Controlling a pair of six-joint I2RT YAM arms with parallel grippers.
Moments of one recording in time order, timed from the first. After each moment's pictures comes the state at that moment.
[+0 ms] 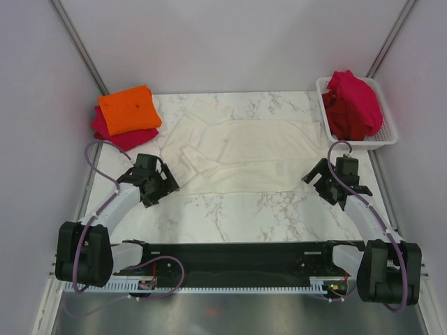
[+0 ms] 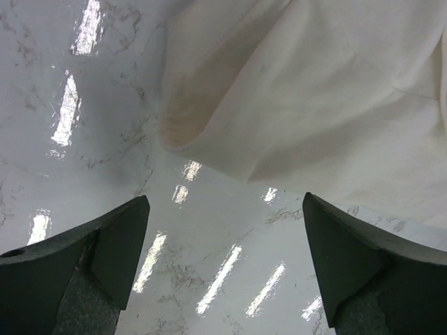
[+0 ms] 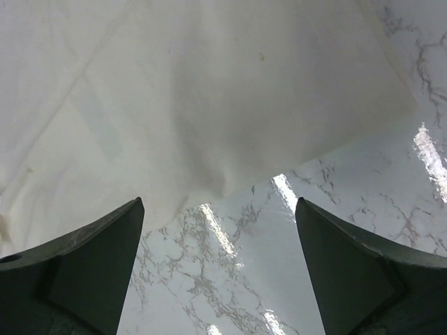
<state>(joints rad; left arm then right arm) -0.15 1.20 0.64 -0.51 -0.02 -0.66 -0.09 1.08 0.52 -0.31 -0.11 0.67</state>
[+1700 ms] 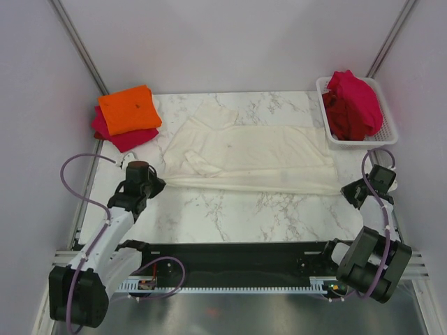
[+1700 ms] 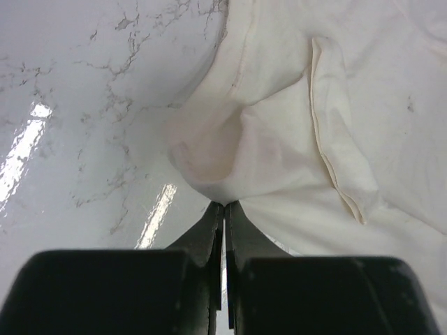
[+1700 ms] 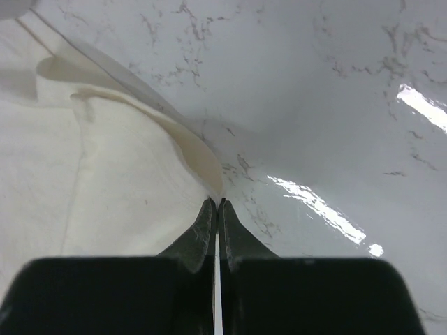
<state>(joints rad) -0.15 0.94 0.50 -0.26 -0.15 -0.77 -0.51 1.11 0.51 -0.29 -0.11 0.66</state>
